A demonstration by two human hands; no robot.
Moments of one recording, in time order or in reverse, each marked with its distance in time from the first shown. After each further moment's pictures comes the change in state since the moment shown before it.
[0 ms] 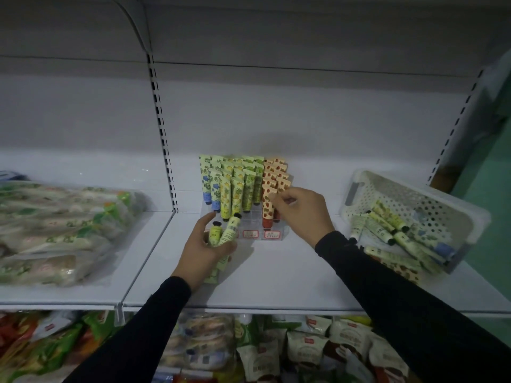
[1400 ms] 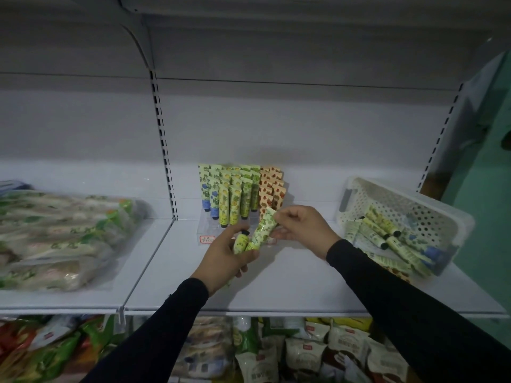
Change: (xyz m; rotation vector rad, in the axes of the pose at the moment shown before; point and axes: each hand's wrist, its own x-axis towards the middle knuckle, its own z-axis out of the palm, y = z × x) left_hand -0.010 0.022 0.034 0.157 -0.181 0.037; right_hand -0.013 0.012 -0.013 0.551 -0.335 0.321
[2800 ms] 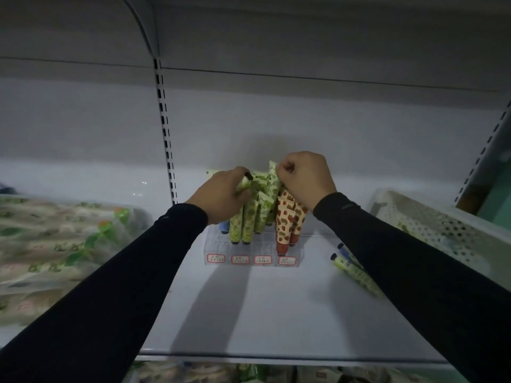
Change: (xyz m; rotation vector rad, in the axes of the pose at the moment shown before) left_hand 0.118 0.066 -0.077 0.867 0.068 0.379; right_hand 0.105 -0.072 0.021 -0.875 0.400 -0.522
